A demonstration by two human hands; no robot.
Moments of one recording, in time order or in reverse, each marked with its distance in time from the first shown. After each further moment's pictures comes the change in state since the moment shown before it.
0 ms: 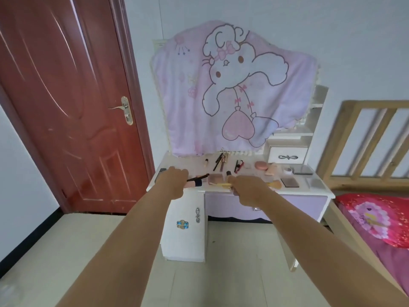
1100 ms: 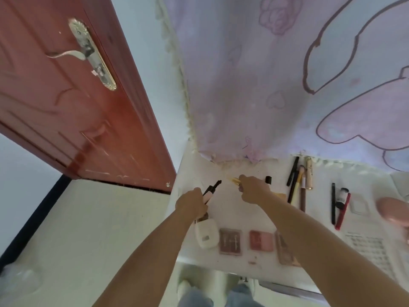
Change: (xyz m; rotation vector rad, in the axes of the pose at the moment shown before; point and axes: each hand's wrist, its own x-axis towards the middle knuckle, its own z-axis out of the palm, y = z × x) left_hand 0.441 -0.166 0.242 -0.621 -0.570 -0.361; right_hand 0.572 0.089 0.208 0.318 -0.509 0.219
